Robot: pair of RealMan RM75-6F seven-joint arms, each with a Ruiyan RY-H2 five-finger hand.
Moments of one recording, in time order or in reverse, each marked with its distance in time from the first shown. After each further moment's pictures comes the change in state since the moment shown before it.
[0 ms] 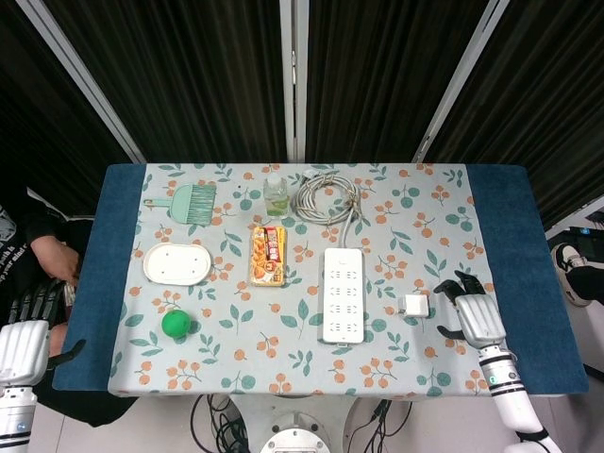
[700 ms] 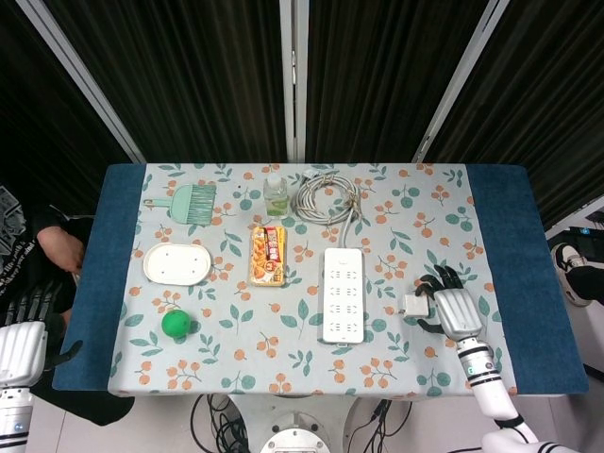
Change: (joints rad) left arm 0.006 -0.010 -0.001 0.031 -0.010 -0.001 -0.028; right arm 0.055 -0.098 0.005 0.075 0.012 -0.019 -0.004
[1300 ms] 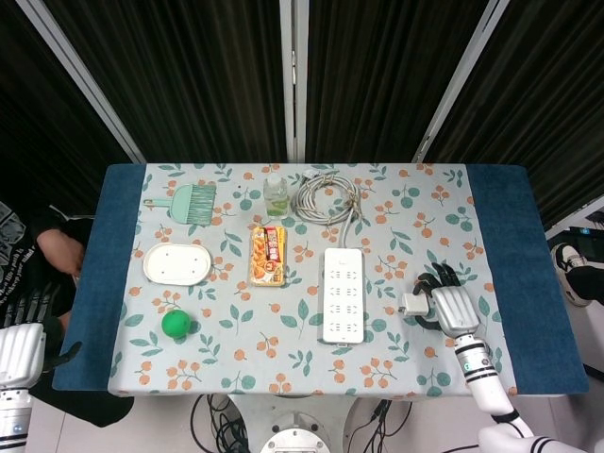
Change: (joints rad) left arm 0.005 -0.007 0.001 0.015 -0.002 0.000 -0.013; right arm 0.022 -0.029 0.000 0.051 0.021 -0.034 0.025
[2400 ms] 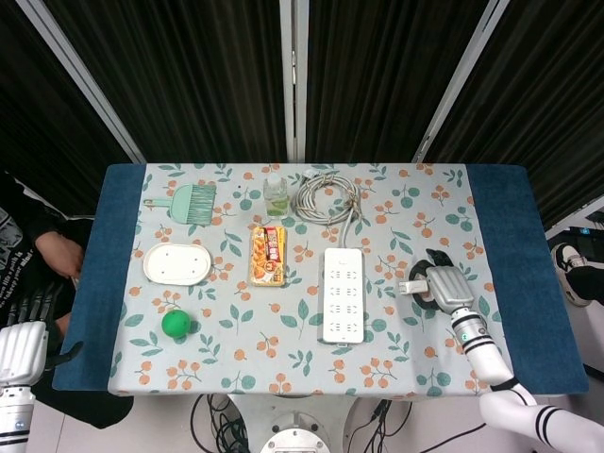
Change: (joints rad) left arm -0.010 -0.006 -0.004 0.013 -0.019 -0.033 -0.010; right arm 0.139 0.106 0.071 -0.097 0.166 -0.240 -0.032
